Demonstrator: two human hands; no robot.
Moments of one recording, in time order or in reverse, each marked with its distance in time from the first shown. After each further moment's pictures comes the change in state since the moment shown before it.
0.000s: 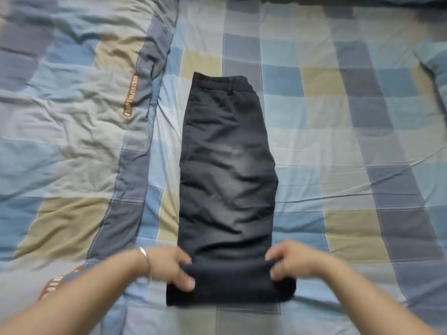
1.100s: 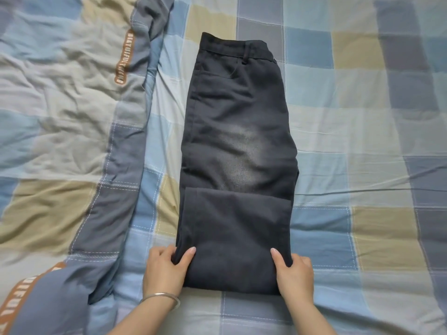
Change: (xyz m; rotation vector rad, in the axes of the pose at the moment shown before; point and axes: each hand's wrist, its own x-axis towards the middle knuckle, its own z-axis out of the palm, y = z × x) left_hand 0.085 -0.053 0.066 -0.351 1.069 -0.352; right_hand 0.101 0.056 0.093 0.326 0.846 0.406
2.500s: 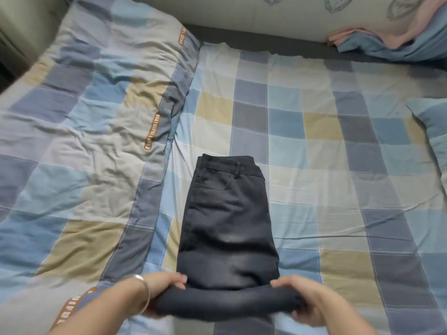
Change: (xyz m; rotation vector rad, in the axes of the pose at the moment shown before) left_hand -0.033 0.075 -0.115 -0.204 -0.837 -0.273; right_hand -0.029 -0.078 -0.149 0.267 -0.814 0.324
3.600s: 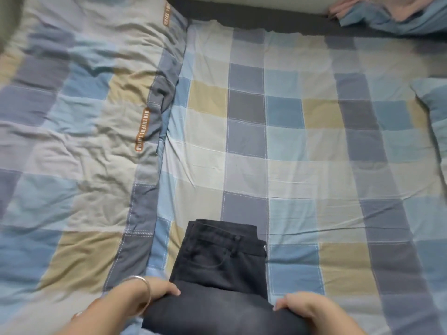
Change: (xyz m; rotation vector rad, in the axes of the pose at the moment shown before) left_hand 0.012 0.010 -0.039 0.237 0.107 -0.184; right_hand -0.013 -0.008 0.004 -0.535 0.041 0.172
